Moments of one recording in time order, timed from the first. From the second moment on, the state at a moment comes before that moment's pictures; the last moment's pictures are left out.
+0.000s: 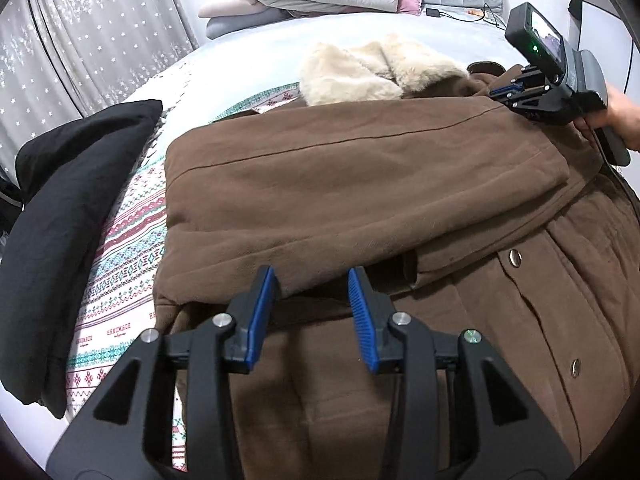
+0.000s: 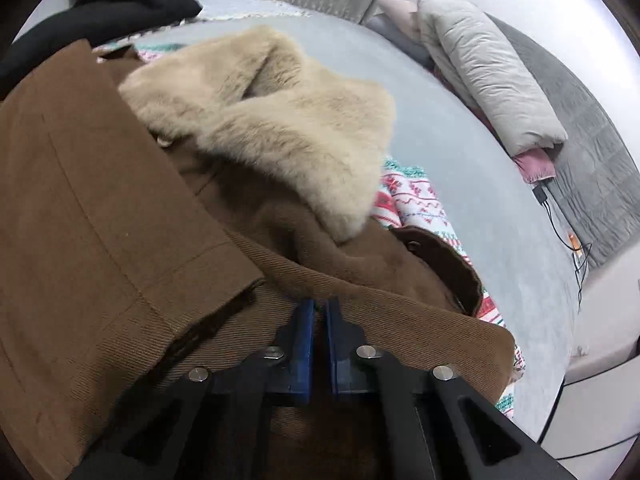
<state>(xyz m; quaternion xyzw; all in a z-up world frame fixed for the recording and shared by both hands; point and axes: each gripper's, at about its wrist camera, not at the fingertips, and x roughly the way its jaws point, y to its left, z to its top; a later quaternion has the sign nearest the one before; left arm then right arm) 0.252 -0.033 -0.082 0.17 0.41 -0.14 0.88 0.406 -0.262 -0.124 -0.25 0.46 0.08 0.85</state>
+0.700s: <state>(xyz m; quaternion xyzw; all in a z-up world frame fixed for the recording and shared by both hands) 0.254 -0.020 -0.078 0.15 0.42 -0.14 0.88 0.407 -0.300 -0.102 -0.17 0.45 0.12 0.87</state>
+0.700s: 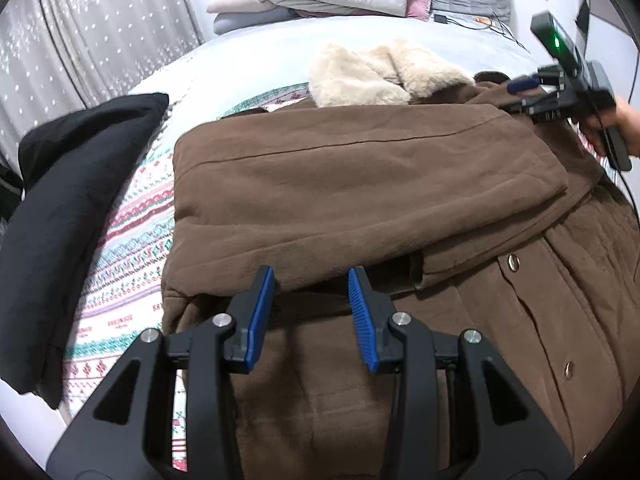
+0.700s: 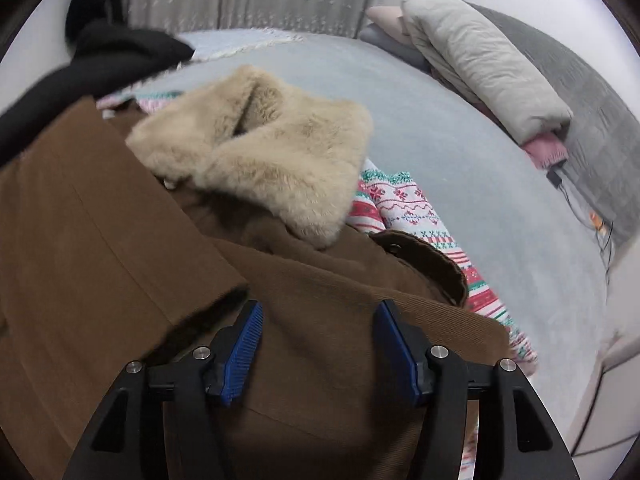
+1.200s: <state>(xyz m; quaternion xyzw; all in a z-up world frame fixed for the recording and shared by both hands) 0.254 -0.023 -0.078 0.14 0.42 -0.14 0.88 0.412 -0.257 -0.140 -0.29 0.46 0.16 0.82</state>
